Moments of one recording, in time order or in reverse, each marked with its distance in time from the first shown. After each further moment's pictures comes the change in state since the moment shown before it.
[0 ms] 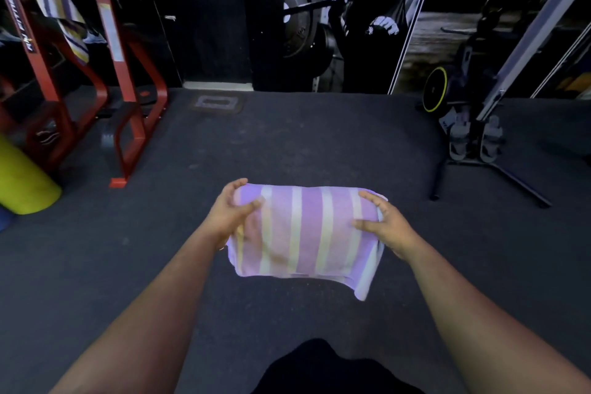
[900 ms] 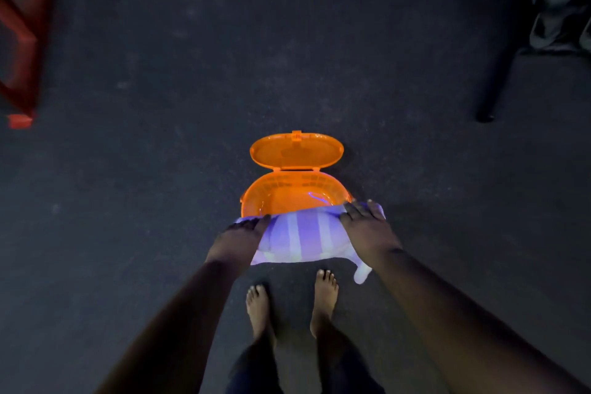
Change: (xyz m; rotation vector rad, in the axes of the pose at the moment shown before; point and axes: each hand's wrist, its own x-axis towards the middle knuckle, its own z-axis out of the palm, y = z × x) left_hand 0.363 -0.242 0.190 1.440 -0.694 -0.082; right_hand 0.388 0.274 0.029 -1.317 -0.613 0.035
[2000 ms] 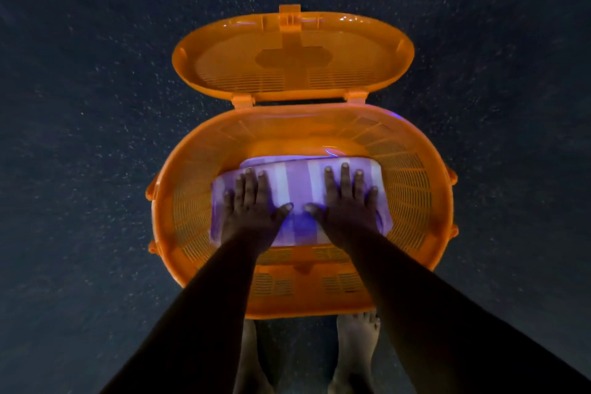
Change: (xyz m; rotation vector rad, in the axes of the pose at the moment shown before) left_hand 0.413 -0.030 0.360 -0.340 0.088 -0.166; right_hand 0.403 -0.052 0.377 0.439 0.026 0.322
